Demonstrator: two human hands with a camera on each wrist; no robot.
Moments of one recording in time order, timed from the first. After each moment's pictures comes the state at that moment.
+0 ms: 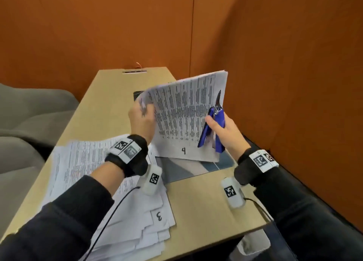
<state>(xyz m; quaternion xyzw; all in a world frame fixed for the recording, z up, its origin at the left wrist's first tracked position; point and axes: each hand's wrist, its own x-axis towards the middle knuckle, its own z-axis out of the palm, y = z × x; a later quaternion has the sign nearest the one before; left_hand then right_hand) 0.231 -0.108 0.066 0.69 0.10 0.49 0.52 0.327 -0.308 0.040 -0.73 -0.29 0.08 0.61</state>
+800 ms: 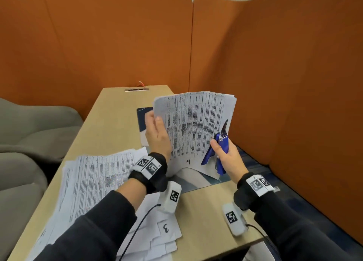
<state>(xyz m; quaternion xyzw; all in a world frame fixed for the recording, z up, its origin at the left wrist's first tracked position) 0.235 -0.134 0.062 0.63 0.07 0.55 0.55 0.309 -0.311 0.014 -0.71 -0.25 0.03 0.66</state>
